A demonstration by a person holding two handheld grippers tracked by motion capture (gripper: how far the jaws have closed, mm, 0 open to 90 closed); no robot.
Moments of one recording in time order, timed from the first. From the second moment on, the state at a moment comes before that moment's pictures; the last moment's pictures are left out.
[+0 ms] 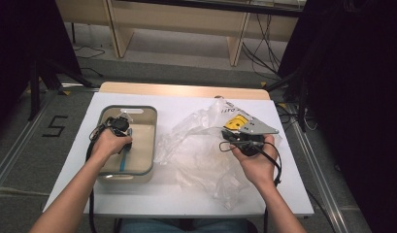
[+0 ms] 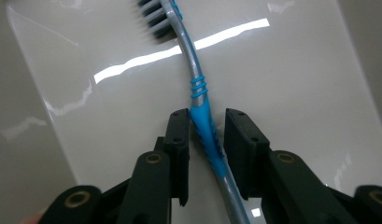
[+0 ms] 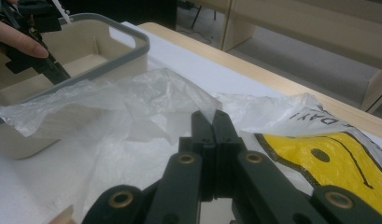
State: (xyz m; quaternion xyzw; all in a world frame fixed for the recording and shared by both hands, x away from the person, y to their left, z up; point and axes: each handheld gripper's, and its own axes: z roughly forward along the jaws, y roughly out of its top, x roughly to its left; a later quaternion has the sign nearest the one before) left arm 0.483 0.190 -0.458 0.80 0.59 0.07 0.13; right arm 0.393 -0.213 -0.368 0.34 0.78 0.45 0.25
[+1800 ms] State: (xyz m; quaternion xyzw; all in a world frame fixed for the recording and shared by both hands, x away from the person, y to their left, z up) left arm 0.480 0.193 -0.455 0.81 0.56 0.08 0.13; right arm 0.393 -0.213 -0.371 0.34 0.79 0.45 0.25
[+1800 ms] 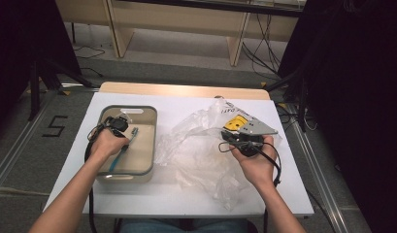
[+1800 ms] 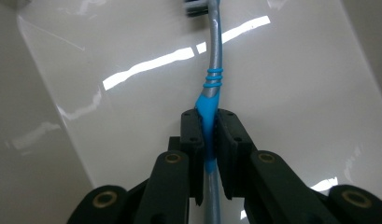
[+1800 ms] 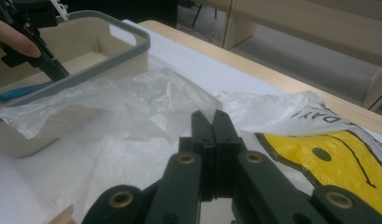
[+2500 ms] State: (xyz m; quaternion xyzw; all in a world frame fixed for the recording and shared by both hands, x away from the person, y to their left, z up) left arm 0.474 0.197 -0.440 0.80 0.56 0.12 0.19; right arm 0.393 -0.212 -0.371 0.34 0.79 0.45 0.25
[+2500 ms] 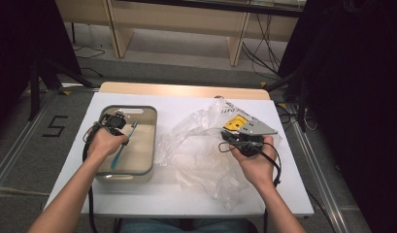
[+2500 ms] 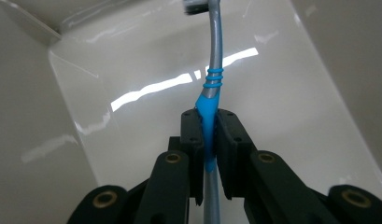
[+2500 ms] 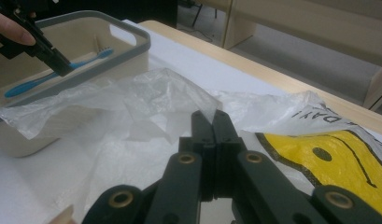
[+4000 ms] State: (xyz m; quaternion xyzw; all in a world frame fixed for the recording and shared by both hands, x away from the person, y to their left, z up) left arm 0.444 0.190 -0.396 0.77 0.51 0.20 0.32; right arm 0.392 -0.212 -0.371 0.34 0.78 0.45 0.25
